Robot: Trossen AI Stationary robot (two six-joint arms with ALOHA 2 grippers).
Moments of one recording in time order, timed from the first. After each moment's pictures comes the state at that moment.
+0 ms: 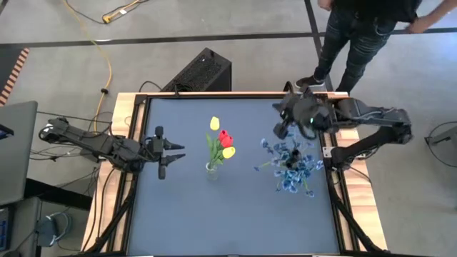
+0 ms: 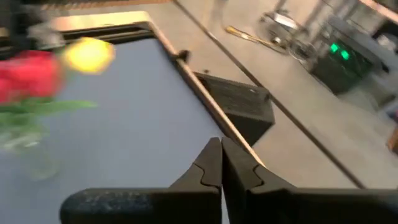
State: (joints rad) left arm -0.30 0.60 0.50 -0.18 -0.47 -0.10; right arm 0.09 1.28 1.59 -1.00 0.70 0.20
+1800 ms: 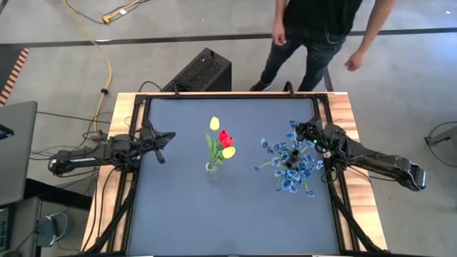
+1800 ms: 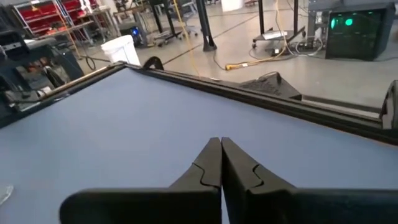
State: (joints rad) left arm 0.10 0.00 0.07 -0.07 -0.37 -0.04; right arm -0.47 0.23 0.03 0.01 0.26 0.29
